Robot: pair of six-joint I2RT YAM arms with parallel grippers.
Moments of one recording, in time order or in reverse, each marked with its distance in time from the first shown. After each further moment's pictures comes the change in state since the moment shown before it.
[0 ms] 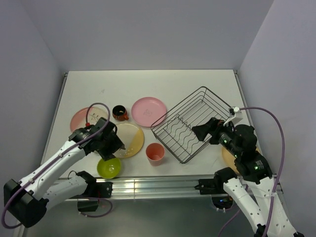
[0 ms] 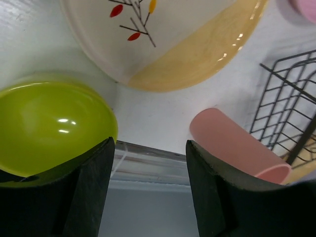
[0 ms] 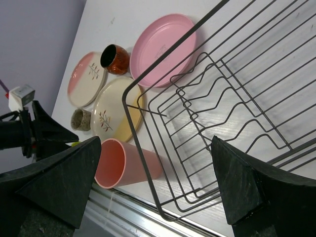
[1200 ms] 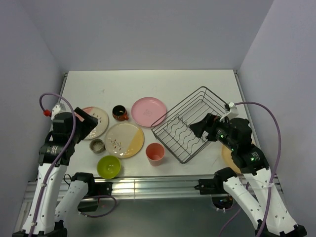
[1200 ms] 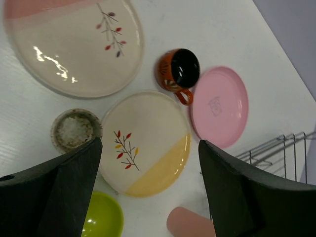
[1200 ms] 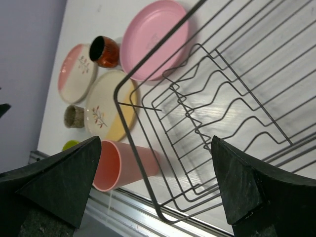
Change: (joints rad) left arm 0.463 -0.277 0.078 0.199 -0.100 0.409; right arm 0.000 0.087 0.022 0.010 -0.016 0.011
